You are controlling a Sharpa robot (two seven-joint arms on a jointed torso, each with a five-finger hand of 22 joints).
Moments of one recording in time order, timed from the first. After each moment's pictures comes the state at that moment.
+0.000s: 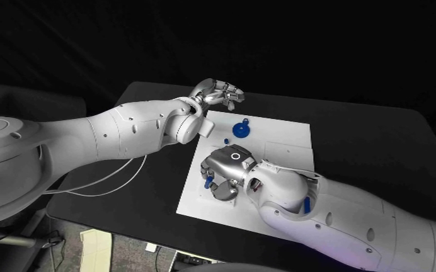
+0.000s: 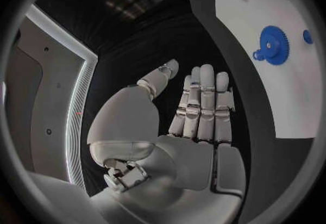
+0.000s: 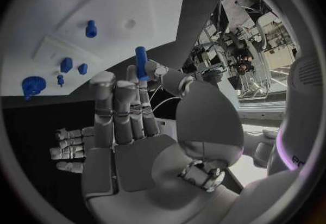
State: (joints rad) left arm 1.24 -0.70 -0.09 1.22 -0.26 -0.33 0.33; left_hand 1.09 -0.11 0.52 -0.27 0.14 0.92 0.15 0.27 0.54 1.23 0.11 0.07 0.23 1.00 0.00 0.91 0.47 0.02 0.81 -0.09 0.66 1.27; right arm 1.05 -0.36 -0.08 1.52 -1.91 -0.21 -0.18; right_hand 1.12 -0.20 0.92 -0.23 0.04 1.03 0.10 0.39 0.48 1.28 0.04 0.22 0.27 1.31 -0.07 1.08 0.86 0.14 1.36 -0.08 0.84 1.31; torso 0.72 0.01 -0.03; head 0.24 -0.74
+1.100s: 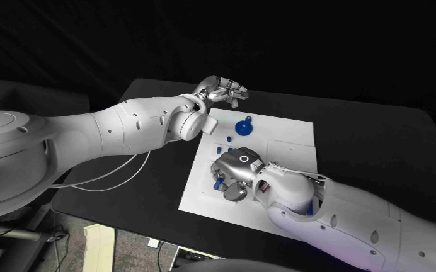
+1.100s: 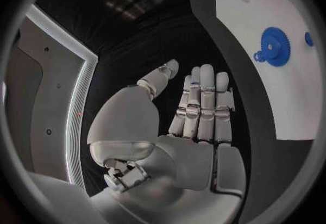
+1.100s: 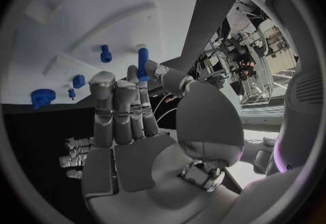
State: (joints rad) left arm 1.24 -0.70 -0.09 1.22 -0.26 -0.33 0.33; left_hand 1.09 -0.11 0.52 -0.27 0.14 0.92 0.15 0.27 0.54 1.23 0.11 0.07 0.23 1.00 0.00 0.91 0.47 0.03 0.81 -0.09 0.66 1.27; right arm 1.04 -0.38 -0.10 1.49 -1.94 -0.21 -0.17; right_hand 1.12 -0.20 0.93 -0.23 0.05 1.03 0.11 0.39 0.48 1.28 0.04 0.22 0.27 1.31 -0.07 1.08 0.86 0.14 1.36 -0.08 0.84 1.31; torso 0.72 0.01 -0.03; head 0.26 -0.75
